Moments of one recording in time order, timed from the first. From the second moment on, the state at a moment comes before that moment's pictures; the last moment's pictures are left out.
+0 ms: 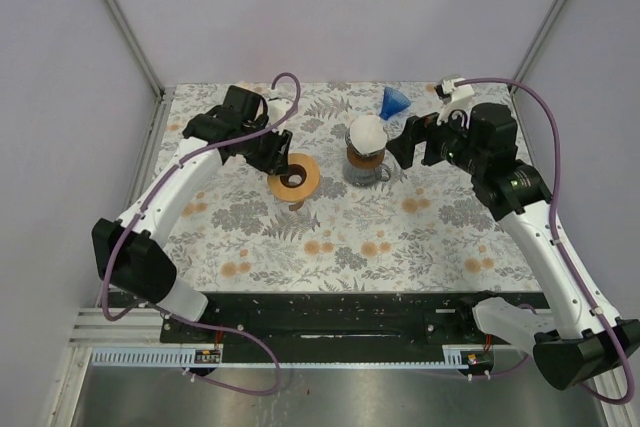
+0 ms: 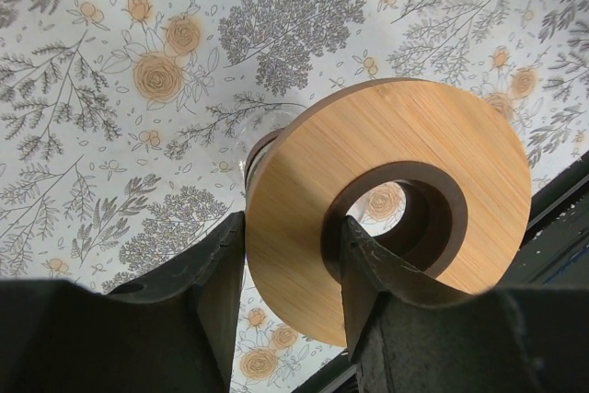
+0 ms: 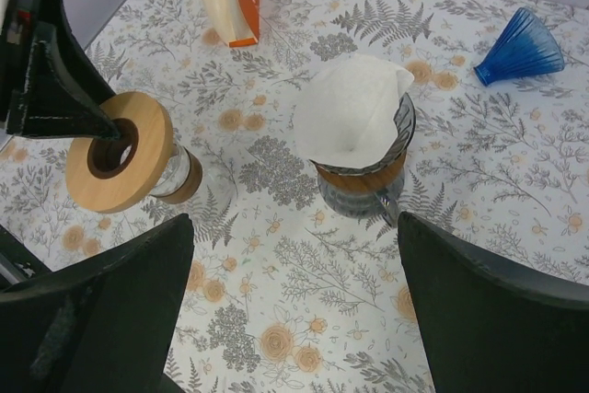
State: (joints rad) left arm -0.39 1.49 1.48 -0.91 0.32 0.11; right arm 0.34 1.07 1.23 -0.45 -0.28 0.14
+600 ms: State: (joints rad) left arm -0.38 1.61 1.42 -0.84 0.24 0.14; right arm 0.34 1.06 1.19 -0.46 -0.28 0.14
